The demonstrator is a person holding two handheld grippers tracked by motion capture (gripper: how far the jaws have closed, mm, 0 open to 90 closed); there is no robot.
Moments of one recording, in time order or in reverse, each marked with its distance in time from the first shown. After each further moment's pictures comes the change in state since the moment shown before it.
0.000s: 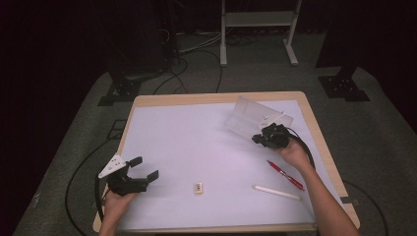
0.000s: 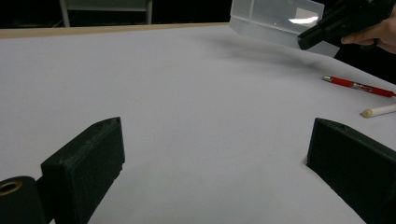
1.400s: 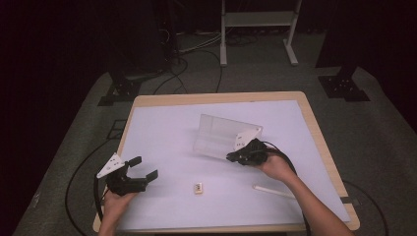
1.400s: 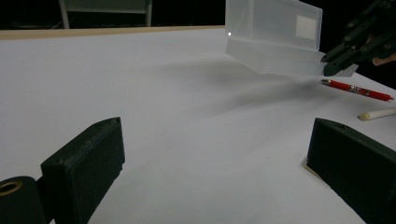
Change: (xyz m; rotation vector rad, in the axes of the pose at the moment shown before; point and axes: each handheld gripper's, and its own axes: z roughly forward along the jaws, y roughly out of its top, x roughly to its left) left arm 0.002 0.001 -0.002 -0.014 -0.005 -0.010; right arm 0.084 0.039 0.008 -0.066 0.210 -0.237
